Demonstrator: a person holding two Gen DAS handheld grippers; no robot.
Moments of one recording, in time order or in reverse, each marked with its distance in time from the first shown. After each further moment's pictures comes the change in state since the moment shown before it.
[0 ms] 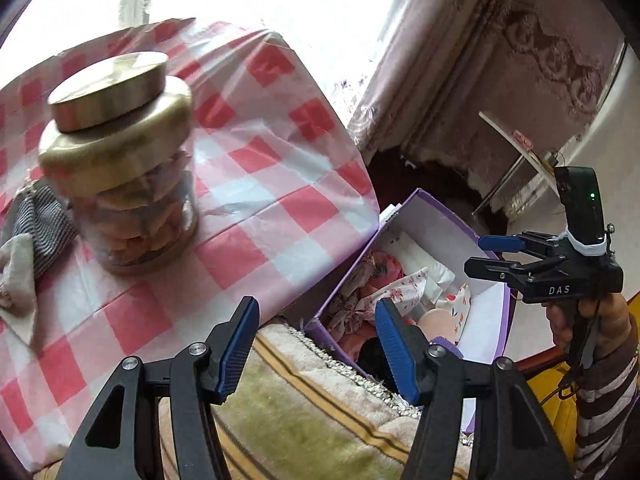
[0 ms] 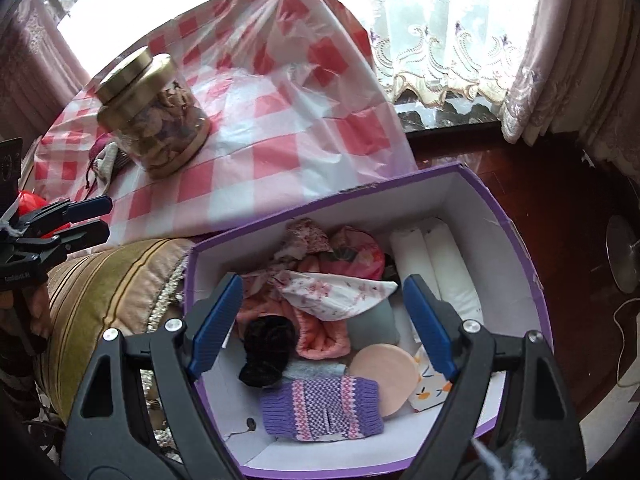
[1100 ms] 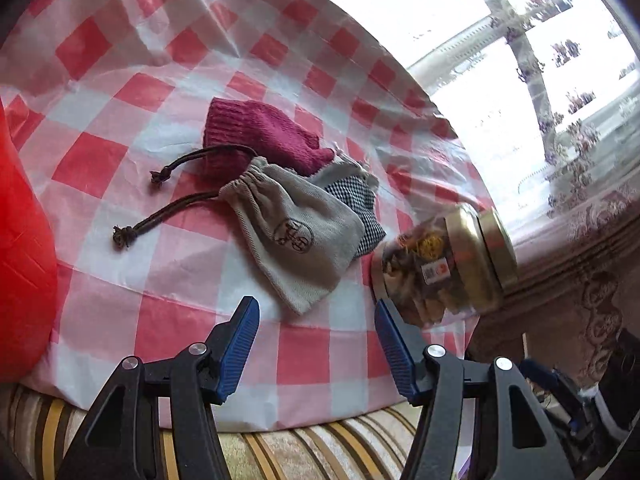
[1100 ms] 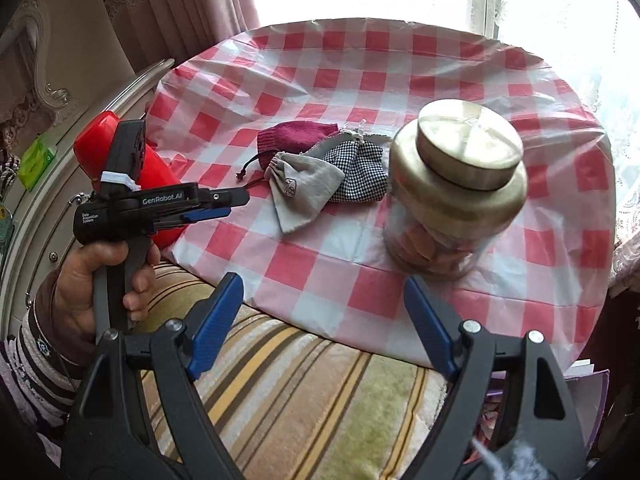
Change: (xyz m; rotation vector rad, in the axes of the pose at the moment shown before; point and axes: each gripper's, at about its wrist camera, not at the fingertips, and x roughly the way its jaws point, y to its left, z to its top) left arm -0.112 0.276 -0.085 -0.827 -0.264 0.061; right arm 0.022 0.303 0.076 -0.469 -0.039 0.254
